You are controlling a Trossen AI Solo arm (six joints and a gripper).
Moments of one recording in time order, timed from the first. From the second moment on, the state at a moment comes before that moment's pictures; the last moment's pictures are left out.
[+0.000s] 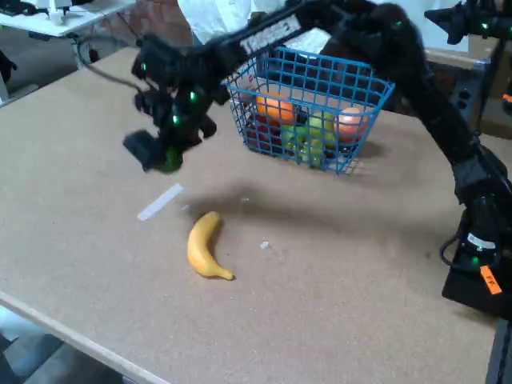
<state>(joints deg) 9.3 128.3 101.4 -27.0 -3.4 13.3</state>
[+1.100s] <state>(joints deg) -10.7 102.9 101.1 -49.9 20.2 14.9</state>
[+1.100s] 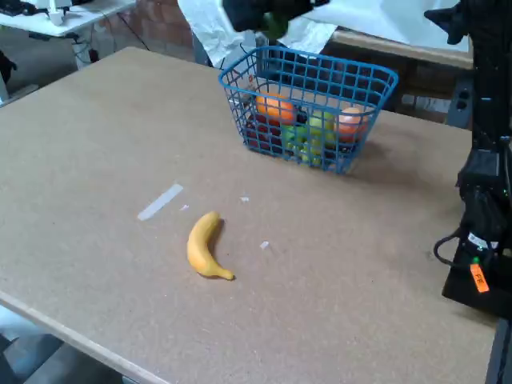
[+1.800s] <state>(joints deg) -28.7 103.5 93.9 -45.6 7.0 14.9</state>
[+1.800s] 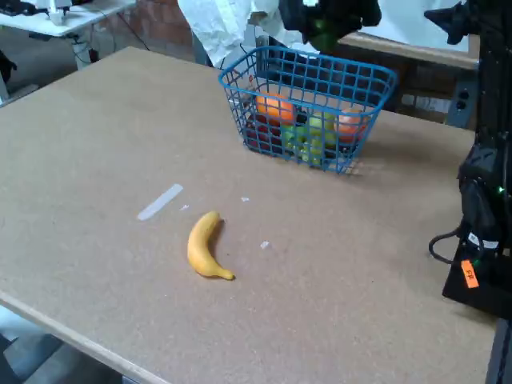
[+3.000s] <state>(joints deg) -30.4 103.5 77.1 -24.9 4.3 13.5</state>
